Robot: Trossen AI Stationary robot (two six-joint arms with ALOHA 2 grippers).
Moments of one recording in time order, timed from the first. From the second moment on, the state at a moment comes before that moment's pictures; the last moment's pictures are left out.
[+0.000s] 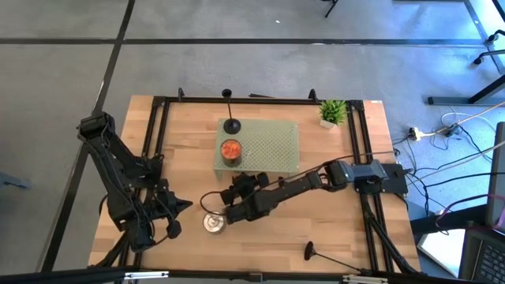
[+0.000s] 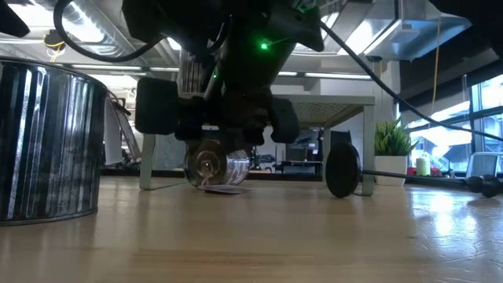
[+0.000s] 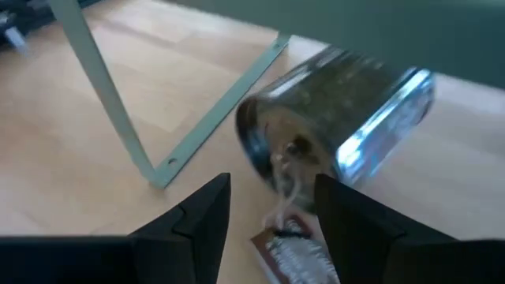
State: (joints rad) left arm -1.12 1.33 0.87 -0.95 -1.00 -1.57; right arm 0.34 2.47 1.95 -0.76 1.02 1.28
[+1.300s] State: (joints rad) left arm -1.24 1.32 0.88 -0.81 -0.99 -1.36; right arm 0.32 2.47 1.95 -0.85 0.91 1.36
